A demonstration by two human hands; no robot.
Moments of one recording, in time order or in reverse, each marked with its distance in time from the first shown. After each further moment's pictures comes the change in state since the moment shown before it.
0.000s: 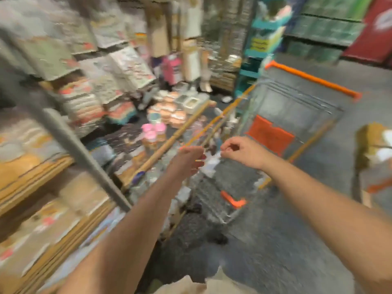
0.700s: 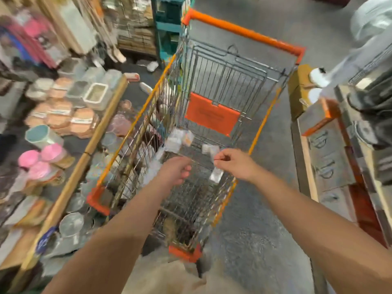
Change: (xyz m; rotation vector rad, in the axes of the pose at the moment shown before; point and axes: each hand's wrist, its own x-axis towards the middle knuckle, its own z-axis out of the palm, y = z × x) left_hand 0.291 -0.056 0.157 0.255 -0.276 -0.354; right_hand 0.076 0.245 -0.076 0.204 0.170 0.533
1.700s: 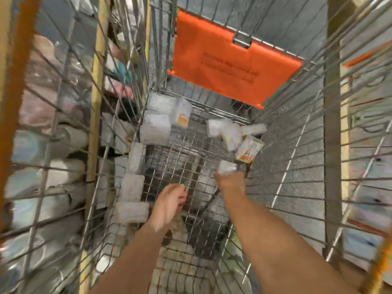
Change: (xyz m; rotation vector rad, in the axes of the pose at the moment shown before) left_hand 0.272 -0.130 -0.021 0.035 -0.028 -0.432; right_hand 0.242 0.211 0.177 0.205 0.345 1.153
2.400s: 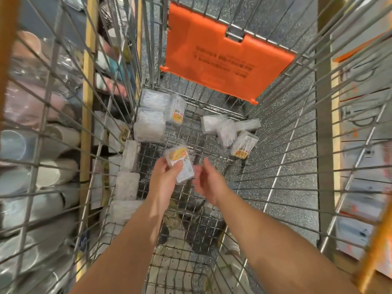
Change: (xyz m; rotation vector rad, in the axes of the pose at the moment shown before) left_hand 0.015 0.032 0.005 -0.135 0.030 0.290; right_hand -0.040 -0.004 0.008 0.726 -0.768 0.006
